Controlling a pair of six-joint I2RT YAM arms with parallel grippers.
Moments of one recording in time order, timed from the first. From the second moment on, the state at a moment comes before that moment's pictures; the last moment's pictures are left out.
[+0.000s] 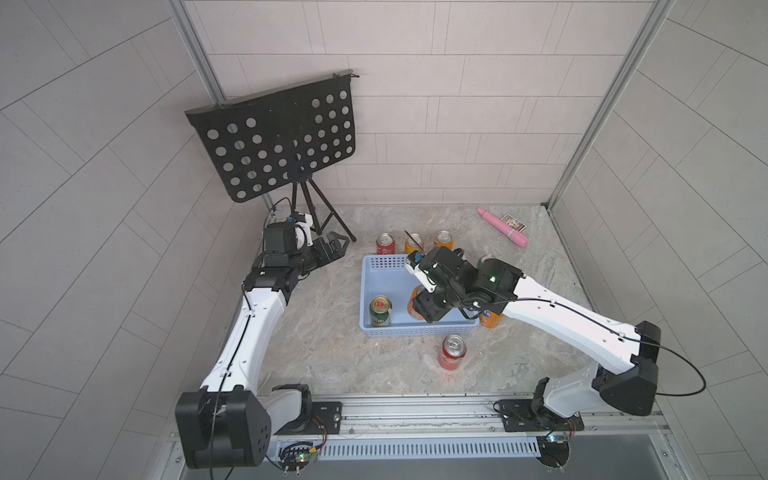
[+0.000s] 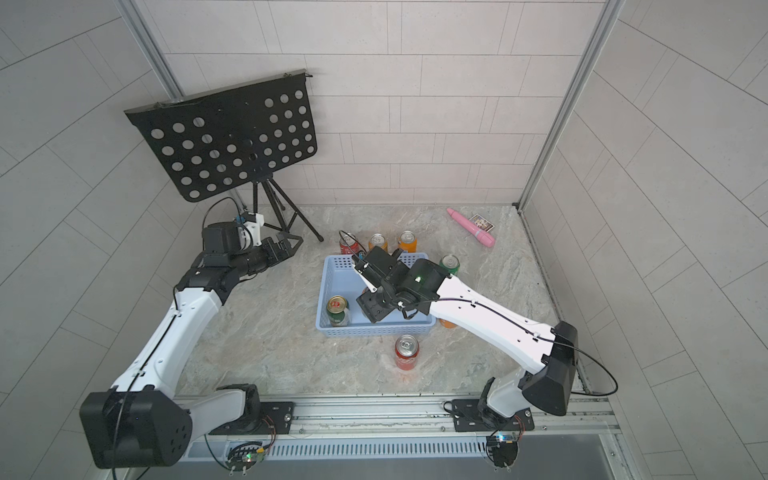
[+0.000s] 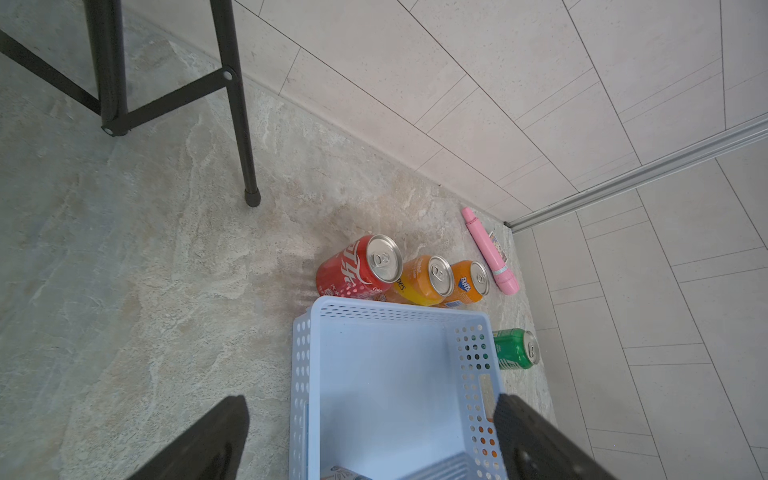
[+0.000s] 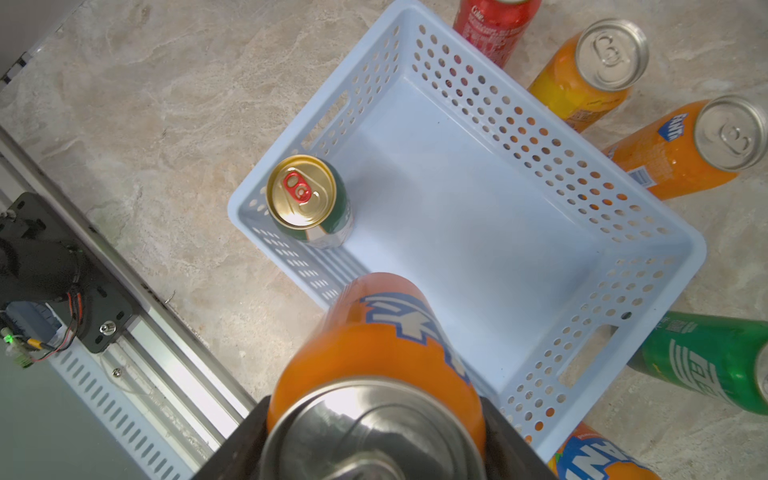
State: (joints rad) left arm 0.01 1.18 1.02 -0.41 0.49 -0.50; right arm 0.96 1.44 1.49 -1.05 0.10 0.25
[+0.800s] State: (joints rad) left arm 0.01 1.17 1.01 -0.41 0.48 -0.50; right arm 1.10 1.38 1.37 -1.03 0.16 0.32
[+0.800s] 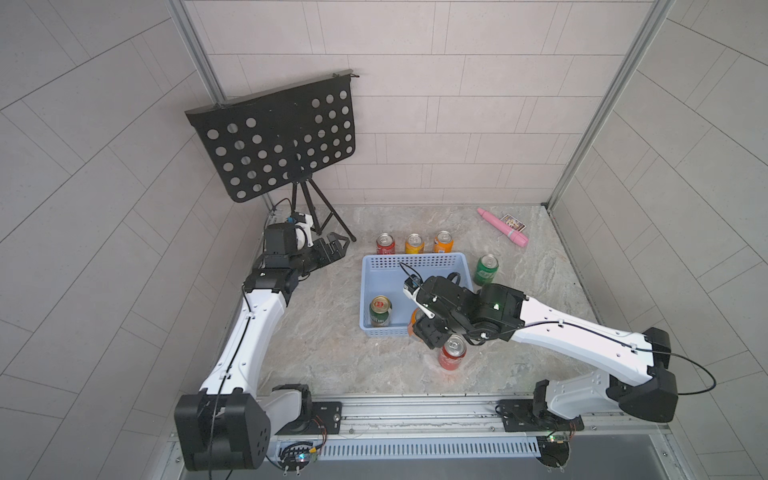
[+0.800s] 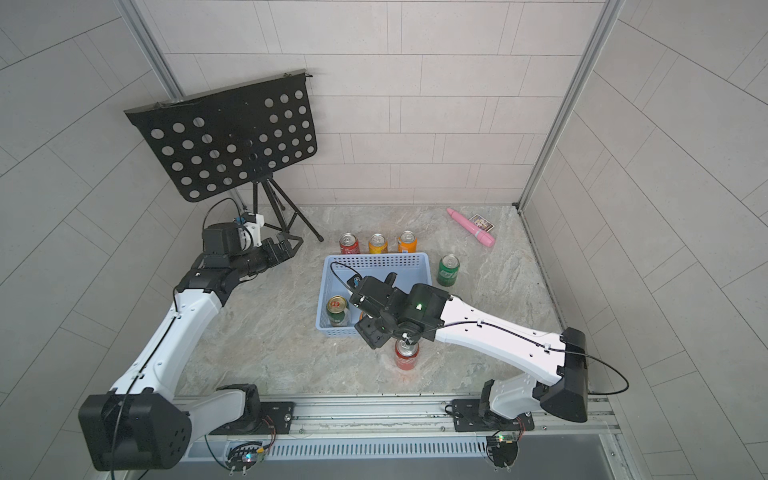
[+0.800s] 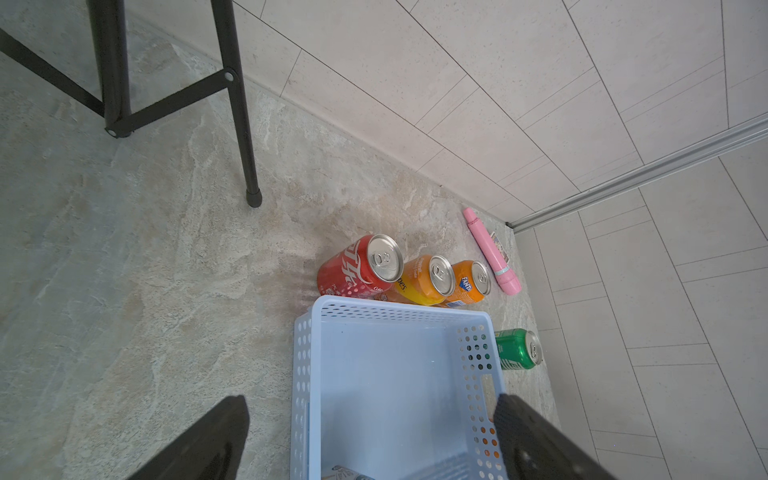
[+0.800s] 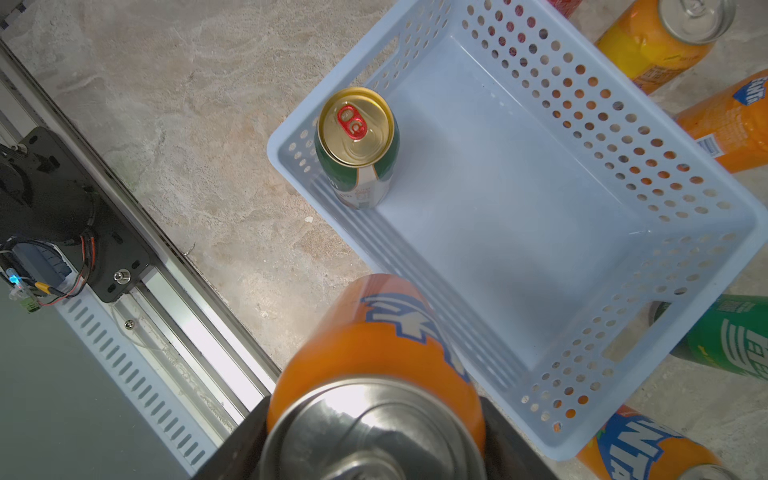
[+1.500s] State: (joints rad) left arm 0.01 1.17 1.01 -0.41 0.48 -0.50; right arm 1.13 1.39 1.26 -0.95 0.17 0.34
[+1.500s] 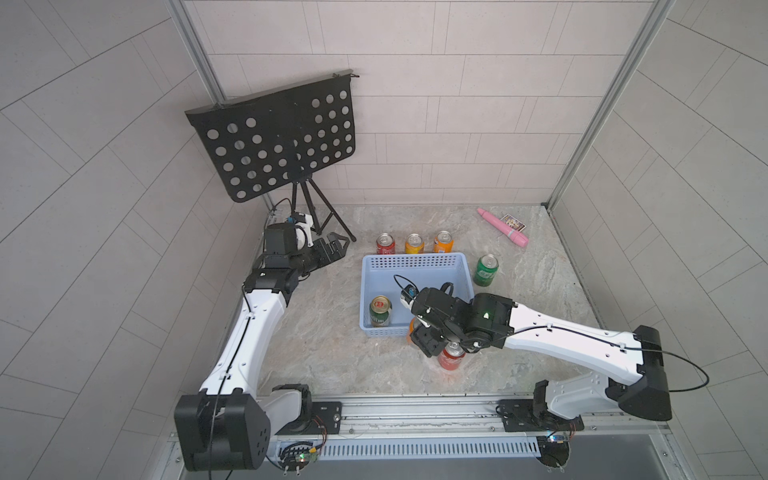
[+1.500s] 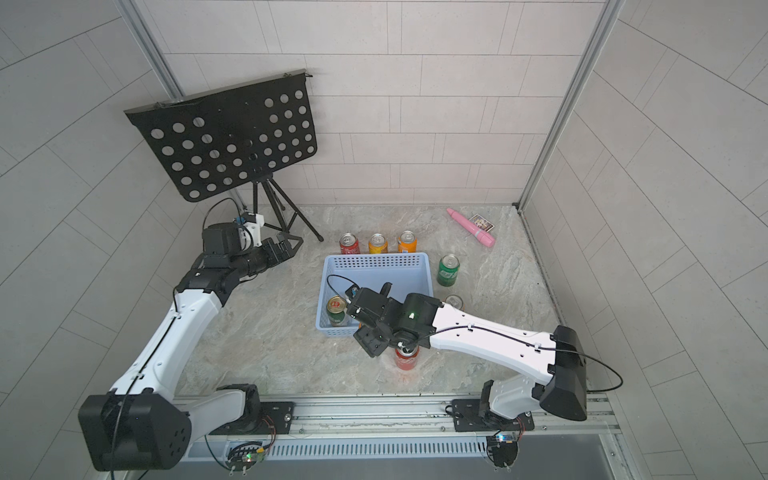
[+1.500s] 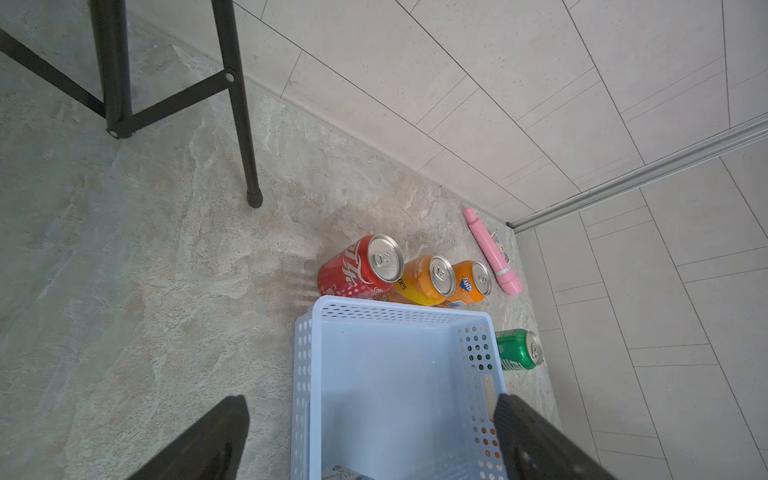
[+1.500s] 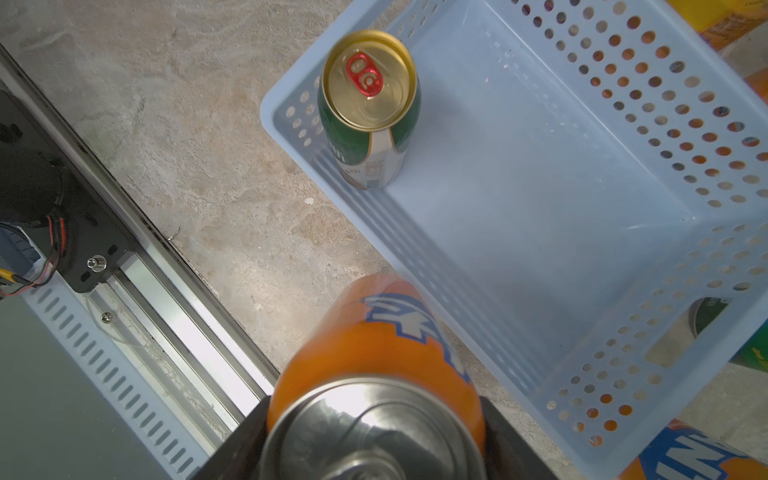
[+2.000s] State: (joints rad) left arm 0.01 1.17 1.01 -0.41 0.47 -0.50; right arm 1.14 1.42 1.20 -0.88 0.17 0.34
